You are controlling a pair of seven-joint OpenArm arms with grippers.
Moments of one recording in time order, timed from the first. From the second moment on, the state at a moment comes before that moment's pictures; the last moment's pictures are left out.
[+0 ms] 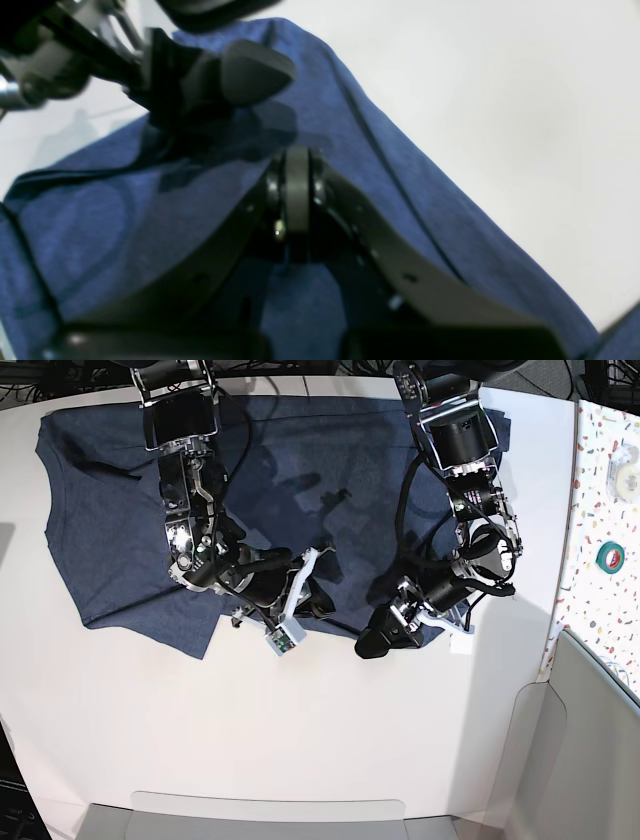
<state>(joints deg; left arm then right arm) -14.5 5.8 -26.0 73.6 -63.7 -14.3 66.0 10.1 0.2 -9.6 90.3 21.6 31.0 -50.7</state>
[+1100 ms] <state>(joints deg) -16.3 3.4 -20.7 73.6 -65.4 -14.3 65.1 10.6 0.1 -9.5 90.3 21.7 28.2 -50.4</state>
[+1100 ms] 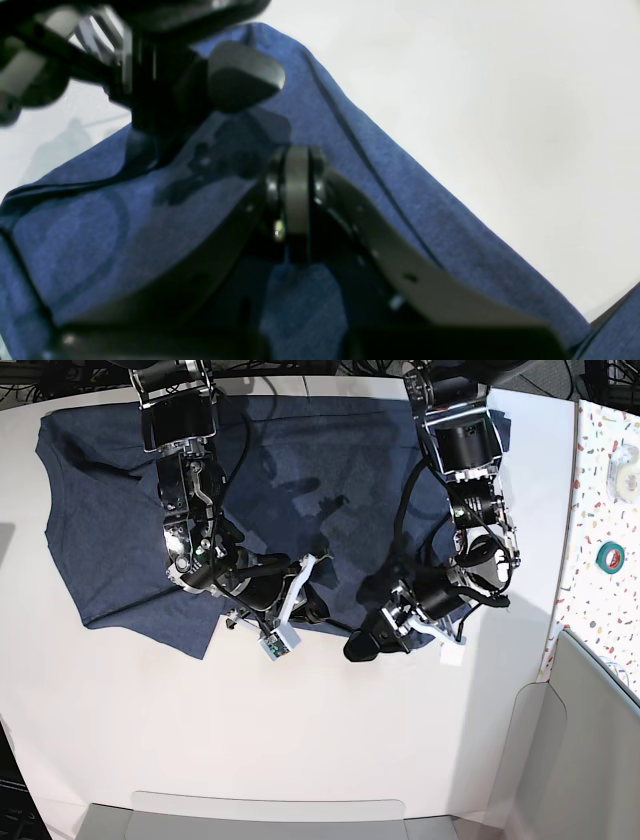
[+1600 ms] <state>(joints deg) -13.4 3.4 -20.8 74.3 -65.6 -14.1 62.8 11.2 0.0 -9.5 88.1 23.0 28.2 -50.2</state>
